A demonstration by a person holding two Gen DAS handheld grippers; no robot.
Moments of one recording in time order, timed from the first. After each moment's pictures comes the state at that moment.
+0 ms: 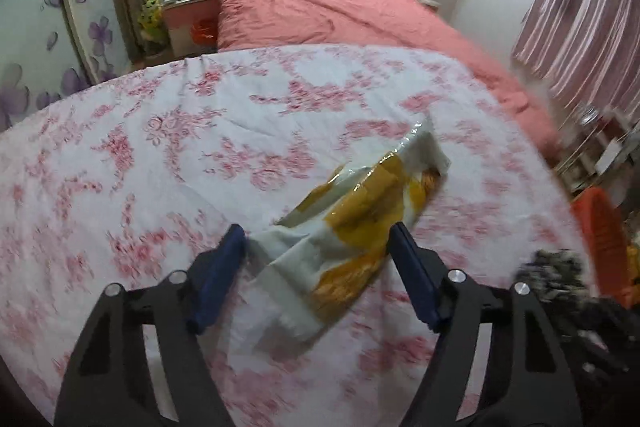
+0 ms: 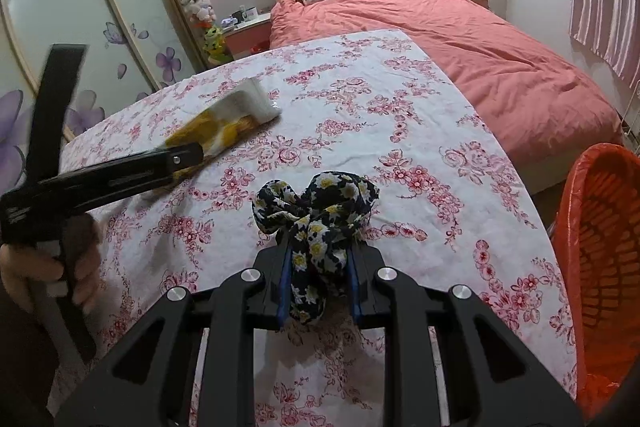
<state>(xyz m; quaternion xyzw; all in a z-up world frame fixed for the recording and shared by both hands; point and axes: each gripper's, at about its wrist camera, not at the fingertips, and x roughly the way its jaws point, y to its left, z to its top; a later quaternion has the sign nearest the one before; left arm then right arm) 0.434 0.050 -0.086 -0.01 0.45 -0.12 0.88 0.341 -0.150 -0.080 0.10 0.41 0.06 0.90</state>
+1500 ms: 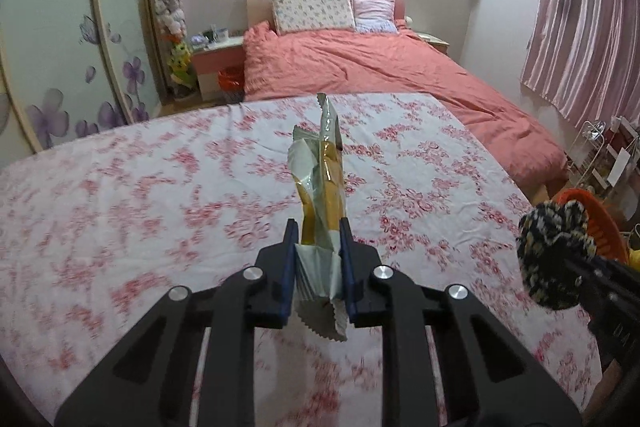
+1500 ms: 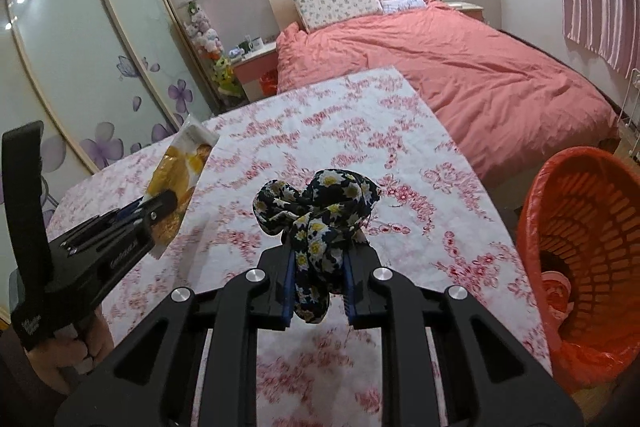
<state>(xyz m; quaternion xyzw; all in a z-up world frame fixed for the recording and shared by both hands) 0.329 0.043 -0.023 0.02 0.37 -0.06 0.93 0.296 -0.166 -0.029 0.13 0.37 0.06 0.92</state>
